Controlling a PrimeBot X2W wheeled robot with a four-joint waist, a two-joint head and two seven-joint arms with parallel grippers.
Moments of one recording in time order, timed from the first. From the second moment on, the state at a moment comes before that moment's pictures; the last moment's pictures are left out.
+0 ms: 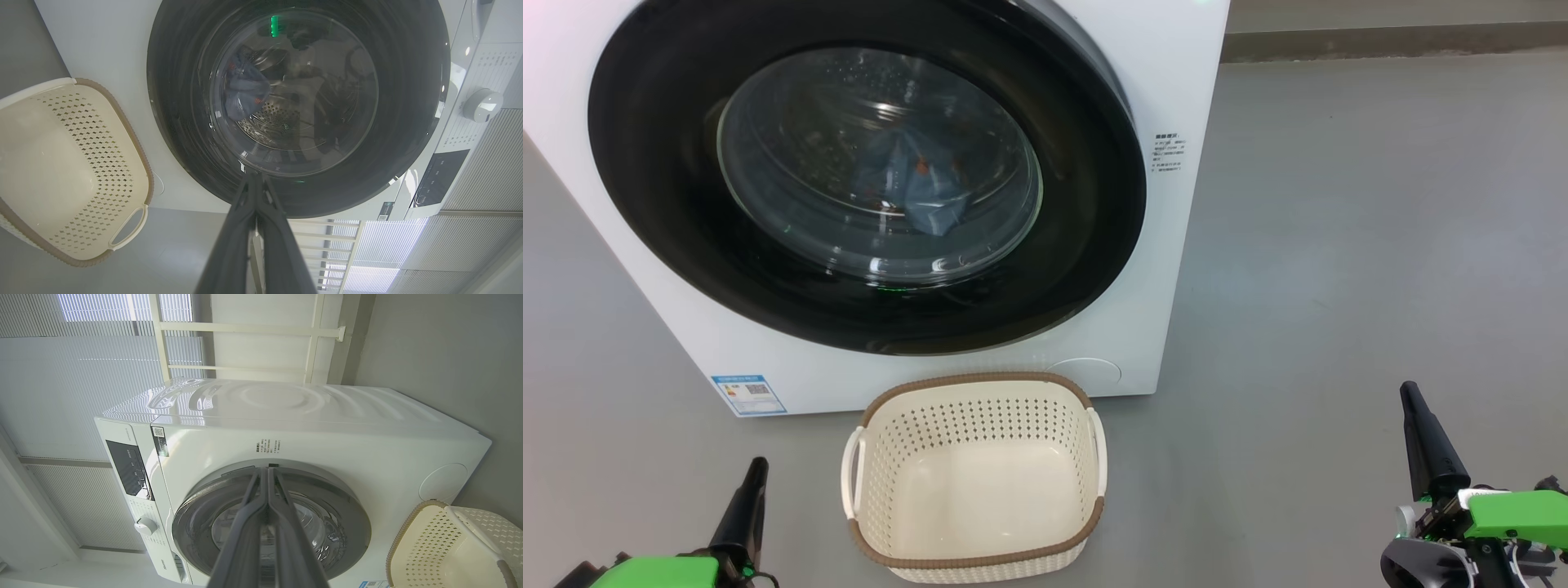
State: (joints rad) left arm -0.07 0.05 0.06 0.26 -1.63 -0.13 0.10; right arm -0.11 -0.07 -0.09 0.28 1.65 0.13 0.08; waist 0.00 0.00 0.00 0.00
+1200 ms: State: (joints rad) left arm -0.07 0.05 0.07 0.26 -1.63 -0.13 0.10; right arm -0.11 -0.07 -0.10 0.28 1.65 0.13 0.08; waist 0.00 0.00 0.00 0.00
